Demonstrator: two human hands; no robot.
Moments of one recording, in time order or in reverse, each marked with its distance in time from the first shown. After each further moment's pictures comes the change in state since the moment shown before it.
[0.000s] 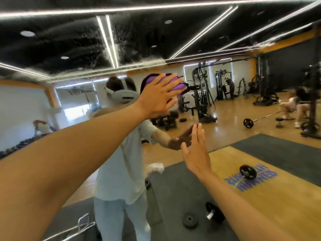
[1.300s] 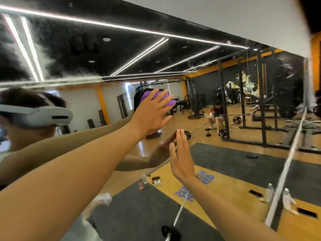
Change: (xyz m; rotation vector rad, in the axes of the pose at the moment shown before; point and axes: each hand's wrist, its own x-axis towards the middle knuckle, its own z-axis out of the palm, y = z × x) left_hand 0.150 0.083 0.067 0.069 0.151 0.088; right_hand 0.085 0.086 -0.067 -0.023 0.248 0.100
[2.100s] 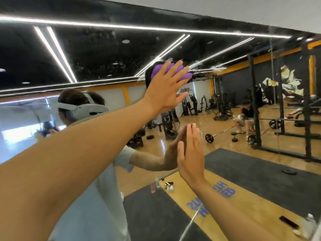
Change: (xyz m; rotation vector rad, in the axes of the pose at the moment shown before) left_hand 0.237 0.039 0.045 0.044 0.016 -0.131; right_hand 0.161 0.134 -0.071 -0.032 0.124 -0.190
